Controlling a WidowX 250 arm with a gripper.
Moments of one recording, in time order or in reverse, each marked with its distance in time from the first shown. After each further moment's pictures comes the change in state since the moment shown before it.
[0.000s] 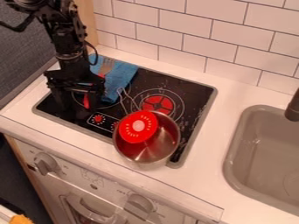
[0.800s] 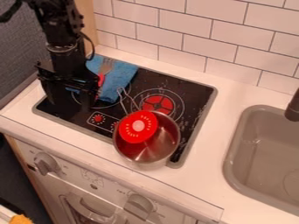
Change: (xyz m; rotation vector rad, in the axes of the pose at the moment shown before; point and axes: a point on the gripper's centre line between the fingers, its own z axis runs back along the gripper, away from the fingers) arm -0.024 0.001 0.031 0.039 -0.018 -0.090
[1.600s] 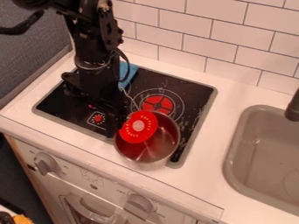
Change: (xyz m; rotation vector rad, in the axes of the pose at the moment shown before) arm -0.044 -0.077 0.033 0.000 -0.009 -0.236
